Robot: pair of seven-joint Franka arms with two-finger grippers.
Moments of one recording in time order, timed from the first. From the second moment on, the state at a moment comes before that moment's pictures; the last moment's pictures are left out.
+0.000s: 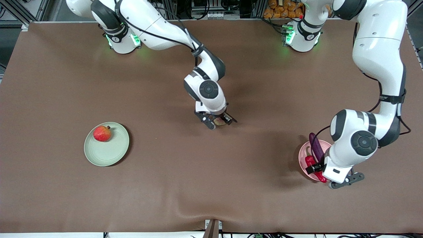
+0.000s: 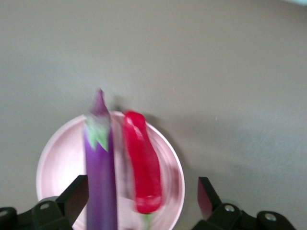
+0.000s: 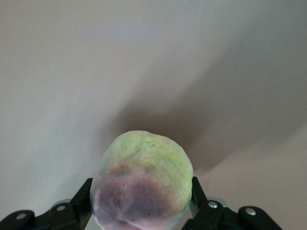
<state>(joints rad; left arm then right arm) 0.02 0.72 -0.18 -1.37 0.26 2.20 -0.54 0.72 0.86 0.07 -1.37 0.11 2.25 1.54</state>
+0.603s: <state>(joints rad) 0.11 0.52 -0.21 -1.36 0.25 1.96 -0.41 0.27 0.75 0.05 -1.25 0.06 1.79 0.95</state>
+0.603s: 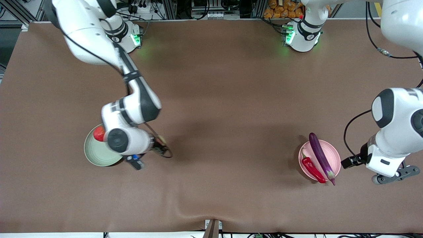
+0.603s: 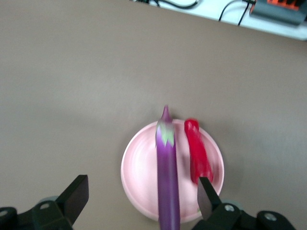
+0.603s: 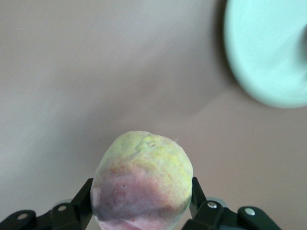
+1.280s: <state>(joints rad) 0.11 0.15 -0.28 -1.38 0.10 1.49 -0.37 0.01 0.75 0.06 -1.47 0.01 2.00 0.47</state>
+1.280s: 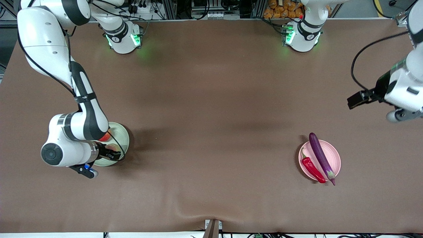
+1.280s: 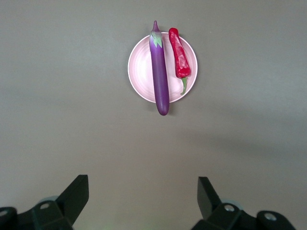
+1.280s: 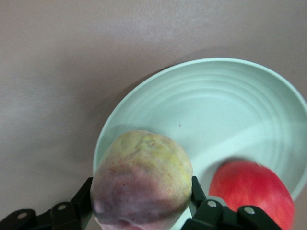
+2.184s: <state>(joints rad) -0.03 -0.01 -0.03 -1.54 0.05 1.49 -0.27 -0.05 0.69 0.09 -1.18 0.12 1.63 0.37</state>
